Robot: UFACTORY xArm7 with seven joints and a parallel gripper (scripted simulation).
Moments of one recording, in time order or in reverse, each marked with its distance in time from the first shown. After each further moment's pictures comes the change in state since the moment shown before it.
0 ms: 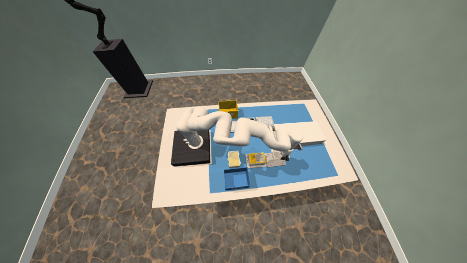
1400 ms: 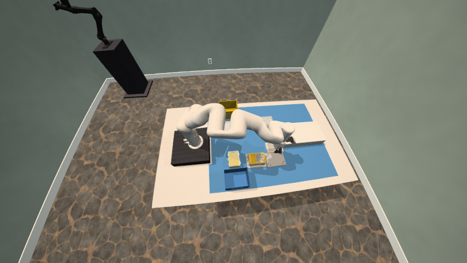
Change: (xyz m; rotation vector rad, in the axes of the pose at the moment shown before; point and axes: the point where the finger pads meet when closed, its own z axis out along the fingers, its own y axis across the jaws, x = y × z) arm -0.035 -0.055 -0.008 0.000 -0.001 0.021
